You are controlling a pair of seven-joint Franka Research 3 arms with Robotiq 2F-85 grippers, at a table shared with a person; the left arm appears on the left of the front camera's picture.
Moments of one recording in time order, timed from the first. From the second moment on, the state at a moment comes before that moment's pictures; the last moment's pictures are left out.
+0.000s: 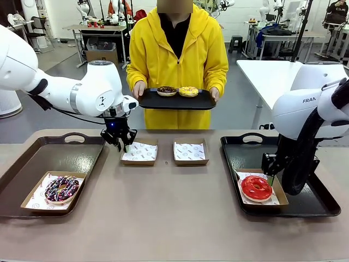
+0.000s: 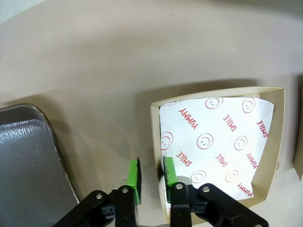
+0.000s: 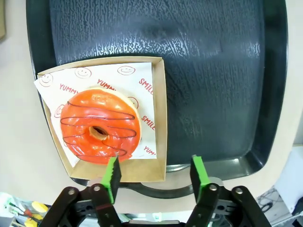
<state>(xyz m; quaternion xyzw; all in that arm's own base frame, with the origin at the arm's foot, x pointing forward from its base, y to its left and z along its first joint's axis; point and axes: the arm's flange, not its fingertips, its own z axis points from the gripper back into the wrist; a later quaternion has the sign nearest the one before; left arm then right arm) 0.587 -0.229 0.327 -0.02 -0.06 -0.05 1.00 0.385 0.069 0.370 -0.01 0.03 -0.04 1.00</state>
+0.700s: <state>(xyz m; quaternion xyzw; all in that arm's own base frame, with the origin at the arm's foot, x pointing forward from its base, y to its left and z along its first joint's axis) 0.589 -0.231 0.335 -0.03 -0.06 -0.04 1.00 0.385 0.060 0.377 0.01 0.02 -0.05 1.00</state>
